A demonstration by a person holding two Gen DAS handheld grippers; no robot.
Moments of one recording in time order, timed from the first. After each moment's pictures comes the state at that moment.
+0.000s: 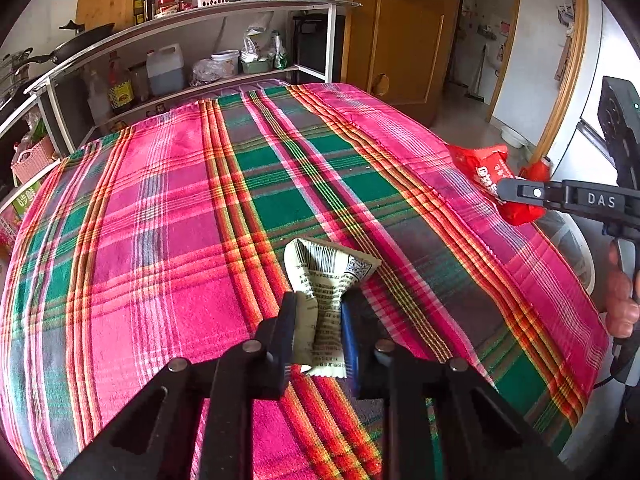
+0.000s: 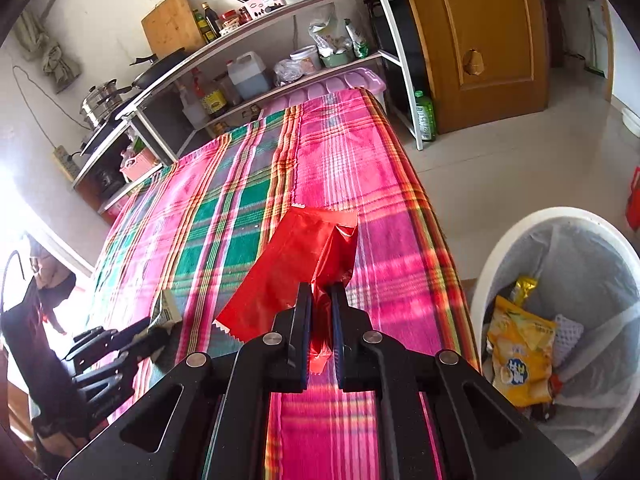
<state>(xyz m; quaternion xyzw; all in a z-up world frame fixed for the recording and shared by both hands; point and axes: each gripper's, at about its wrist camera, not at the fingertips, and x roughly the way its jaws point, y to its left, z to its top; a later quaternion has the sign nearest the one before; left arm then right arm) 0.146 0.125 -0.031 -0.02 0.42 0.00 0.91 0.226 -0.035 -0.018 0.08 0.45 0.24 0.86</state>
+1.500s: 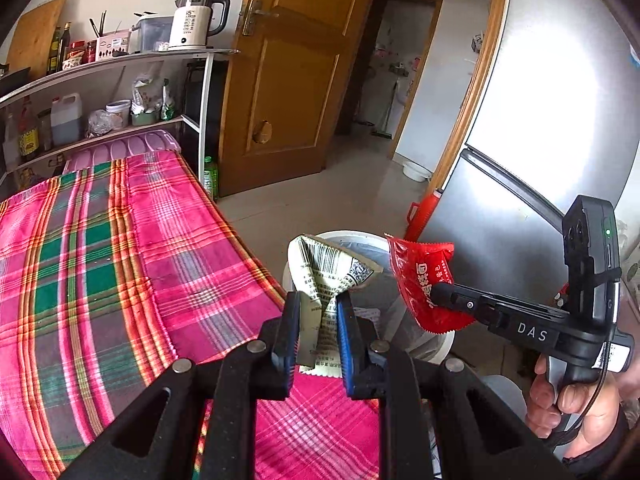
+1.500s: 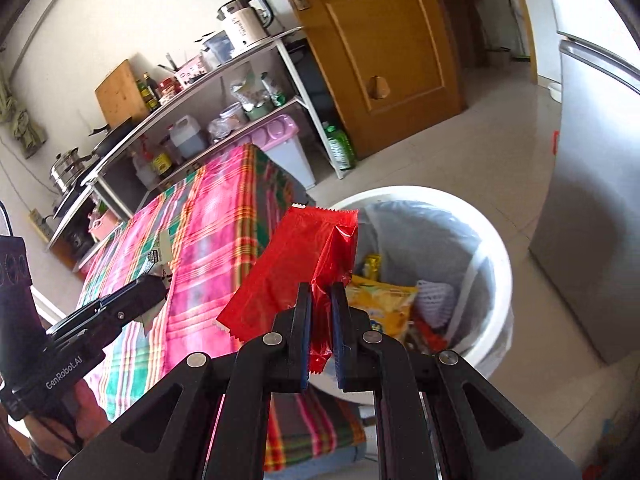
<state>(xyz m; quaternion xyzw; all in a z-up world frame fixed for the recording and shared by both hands) 0.166 -0.054 0.022 -0.07 0.33 -0.16 0.93 0.157 -0.221 -0.005 0.14 0.40 0.13 0.90</state>
